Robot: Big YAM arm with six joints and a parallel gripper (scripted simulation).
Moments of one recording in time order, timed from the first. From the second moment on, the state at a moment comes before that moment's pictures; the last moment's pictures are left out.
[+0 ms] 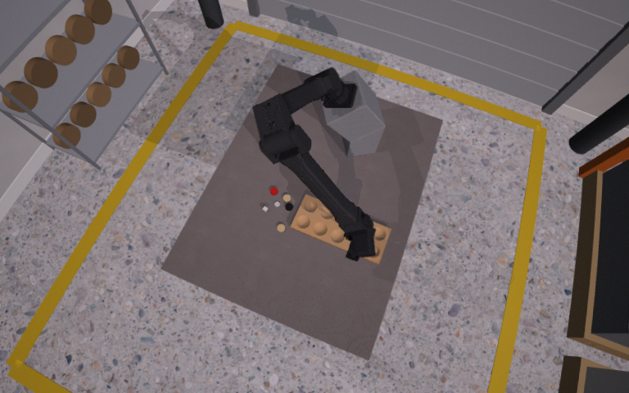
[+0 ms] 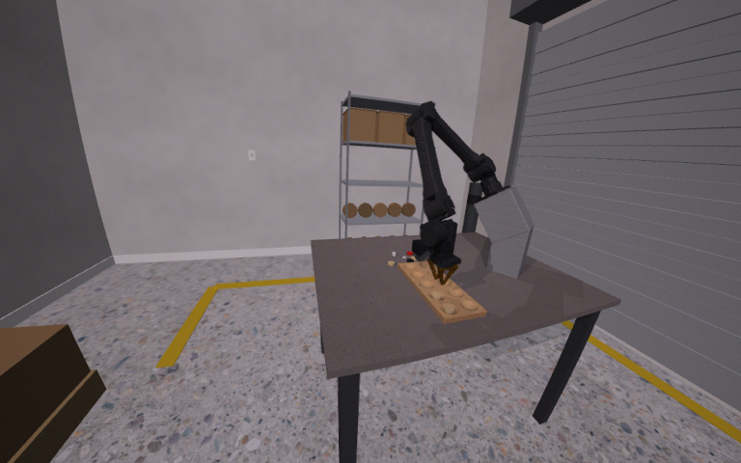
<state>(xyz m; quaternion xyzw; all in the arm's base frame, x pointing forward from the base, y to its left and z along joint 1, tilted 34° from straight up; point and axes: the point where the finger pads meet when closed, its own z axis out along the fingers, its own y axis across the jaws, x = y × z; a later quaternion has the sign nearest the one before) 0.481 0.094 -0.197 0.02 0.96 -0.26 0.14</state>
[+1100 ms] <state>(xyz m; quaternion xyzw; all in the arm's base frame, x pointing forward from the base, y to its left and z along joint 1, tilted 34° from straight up) 0.478 0.121 -0.159 0.03 0.95 -0.26 0.15</state>
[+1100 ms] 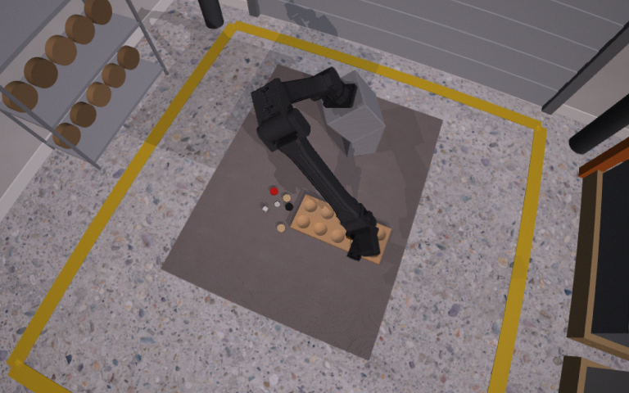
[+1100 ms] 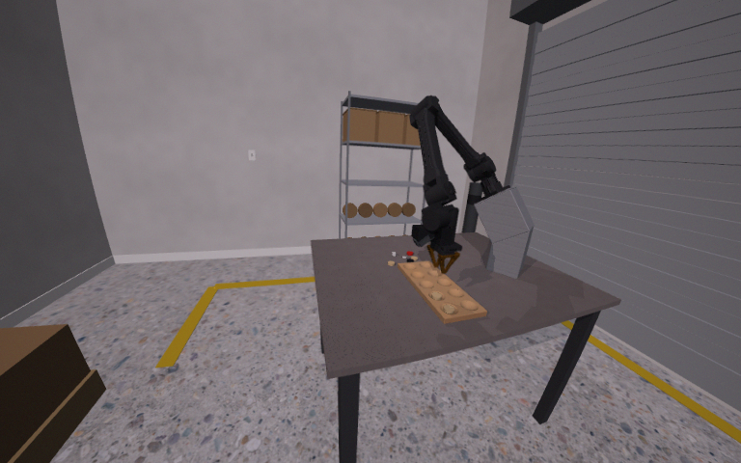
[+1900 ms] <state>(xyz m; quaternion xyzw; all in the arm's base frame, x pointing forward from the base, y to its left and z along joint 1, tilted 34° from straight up) 0.478 0.121 -0.159 0.03 0.95 -0.26 0.15</state>
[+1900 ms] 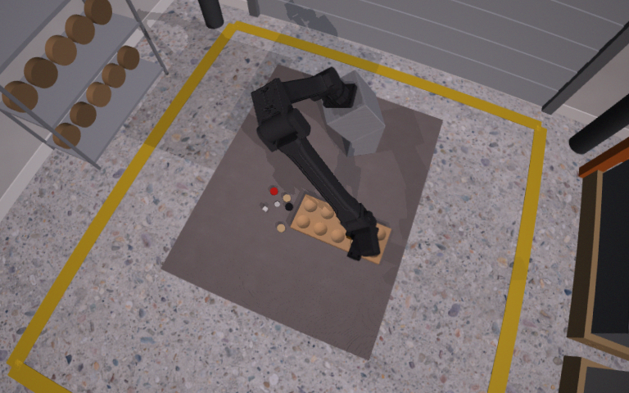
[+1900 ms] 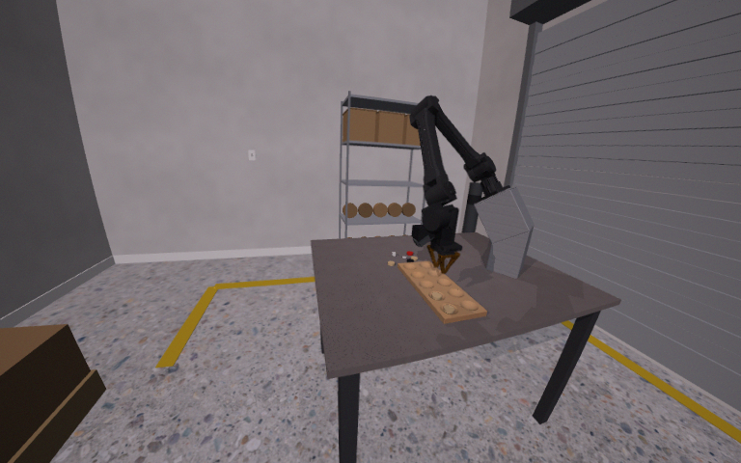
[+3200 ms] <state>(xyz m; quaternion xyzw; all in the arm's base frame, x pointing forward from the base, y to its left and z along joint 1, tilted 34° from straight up) 0.606 0.063 0.228 0.07 0.87 -0.01 0.48</state>
